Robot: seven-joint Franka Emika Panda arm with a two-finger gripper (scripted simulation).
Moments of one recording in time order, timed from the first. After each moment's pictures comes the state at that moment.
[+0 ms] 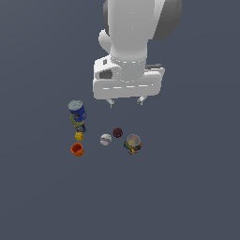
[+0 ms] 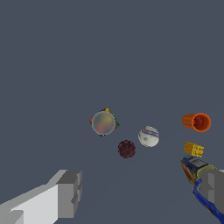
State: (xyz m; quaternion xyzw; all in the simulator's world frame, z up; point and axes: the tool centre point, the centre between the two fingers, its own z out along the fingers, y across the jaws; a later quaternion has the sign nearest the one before) arm -0.002 0.021 0.316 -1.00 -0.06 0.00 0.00
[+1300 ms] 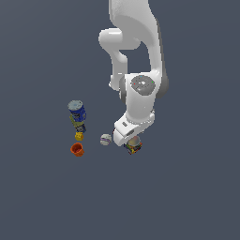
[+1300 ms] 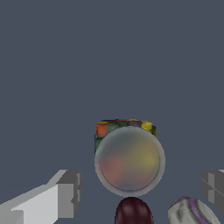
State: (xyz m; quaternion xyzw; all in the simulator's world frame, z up) arm 0.012 0.063 0.117 -0.95 -0.31 0.00 0.00
